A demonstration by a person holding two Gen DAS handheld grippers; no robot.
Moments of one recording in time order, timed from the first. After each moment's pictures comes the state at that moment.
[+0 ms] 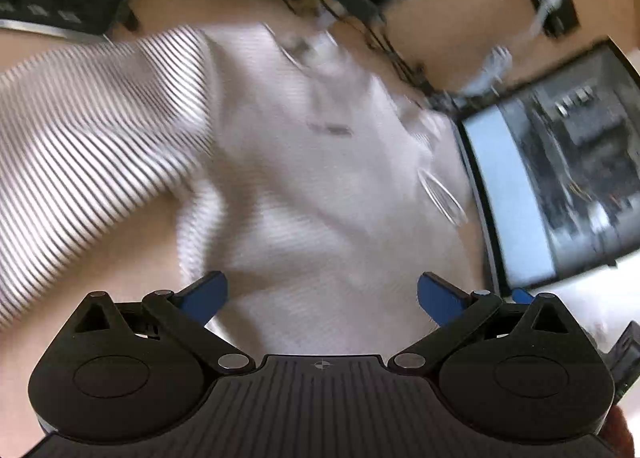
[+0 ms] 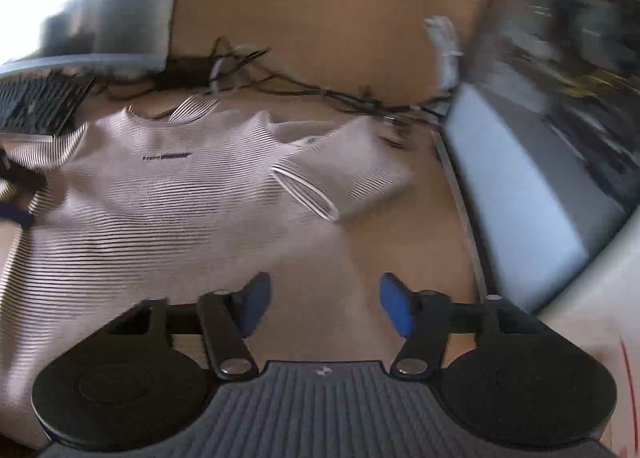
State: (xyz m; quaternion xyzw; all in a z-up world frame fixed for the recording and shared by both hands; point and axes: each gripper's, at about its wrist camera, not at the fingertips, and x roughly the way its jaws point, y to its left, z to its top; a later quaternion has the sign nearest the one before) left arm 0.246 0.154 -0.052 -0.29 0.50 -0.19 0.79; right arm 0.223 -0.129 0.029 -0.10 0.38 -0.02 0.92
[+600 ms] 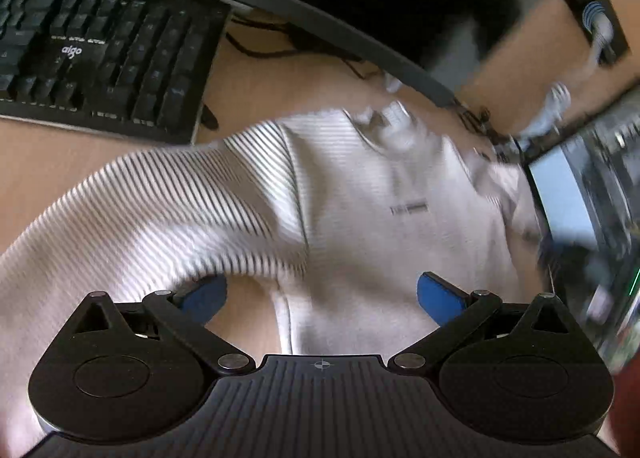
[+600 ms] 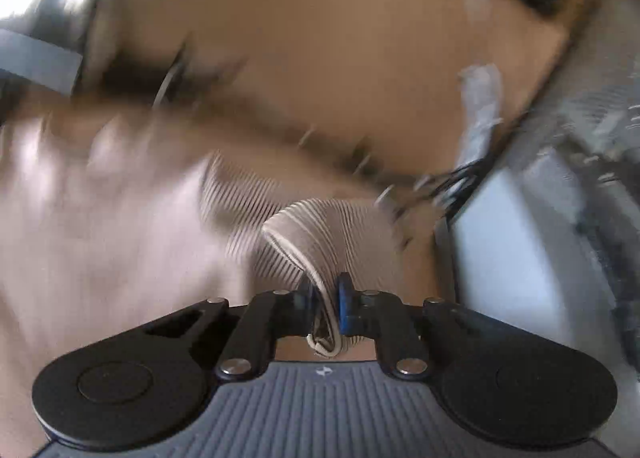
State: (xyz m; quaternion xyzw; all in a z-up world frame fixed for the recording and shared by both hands) left arm 0.259 0.172 -0.030 -0.21 0.49 -0.11 0.84; right arm 0.356 -0.135 0.052 -0.16 0.35 -0.03 0.92
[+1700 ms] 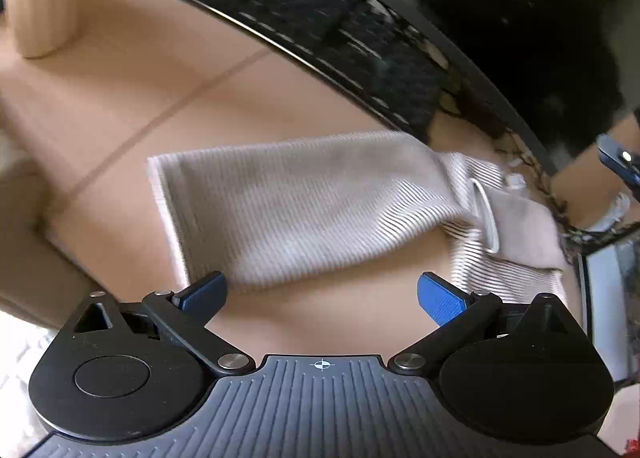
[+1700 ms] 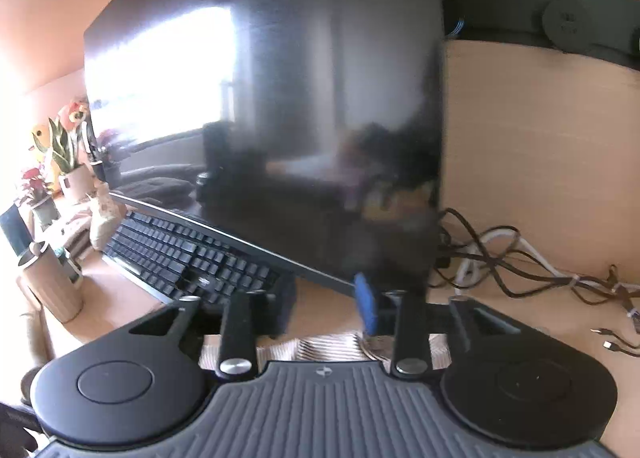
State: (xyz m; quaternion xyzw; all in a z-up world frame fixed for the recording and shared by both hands) left arm 0.119 0.296 -0.034 -0.31 0.43 0.09 0.84; right arm 0.362 0.032 0.110 0.00 0.29 0.24 0.93
